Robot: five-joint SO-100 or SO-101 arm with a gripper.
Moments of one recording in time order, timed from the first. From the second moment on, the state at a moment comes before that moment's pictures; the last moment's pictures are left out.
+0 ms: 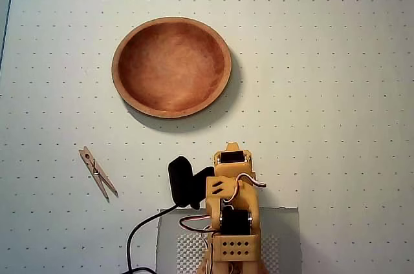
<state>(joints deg) -0.8 196.5 180.4 56.6 -1.8</state>
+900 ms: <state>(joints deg) -3.8 188.7 152.5 57.7 -27.6</state>
